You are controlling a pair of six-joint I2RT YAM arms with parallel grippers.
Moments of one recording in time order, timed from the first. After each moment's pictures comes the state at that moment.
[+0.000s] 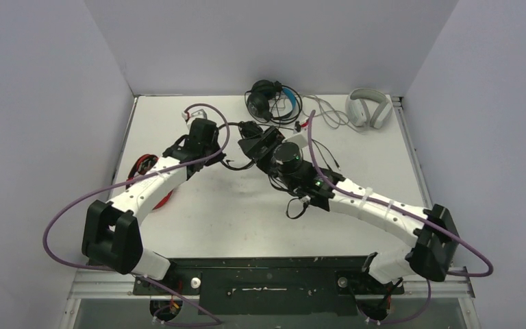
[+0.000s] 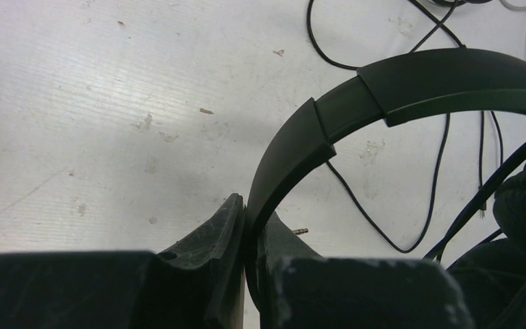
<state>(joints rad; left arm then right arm) -0.46 1.45 1.11 -0.40 -0.25 -0.73 0.95 1.46 1.16 -0.06 0.42 1.29</state>
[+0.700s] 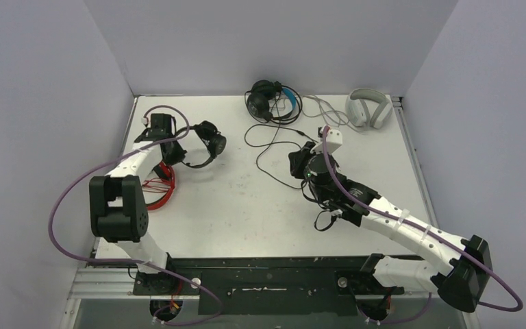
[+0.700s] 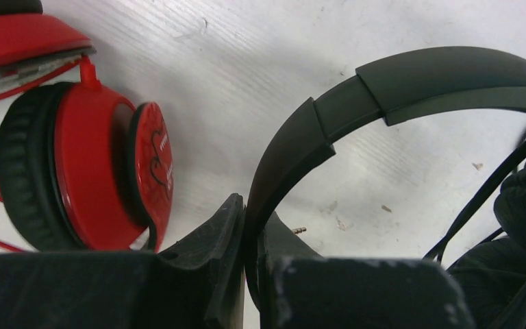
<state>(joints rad) -0.03 1.65 1.16 -0.47 -0.13 -0.61 0.86 1.12 0.91 -0.11 0.53 0.66</state>
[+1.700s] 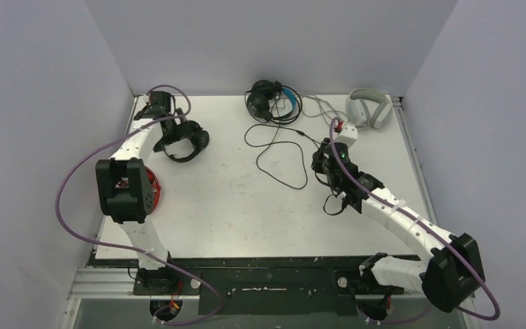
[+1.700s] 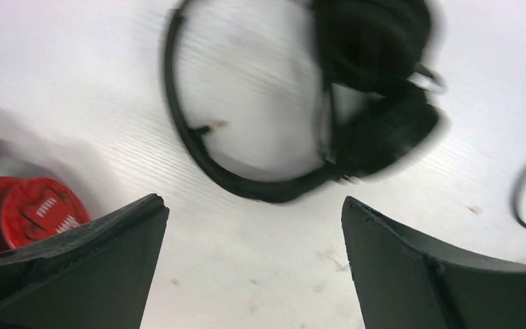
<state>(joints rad) 0.05 1.93 1.55 -0.66 -0.15 -0.46 0.62 1.13 0.81 -0.13 0.41 0.56</state>
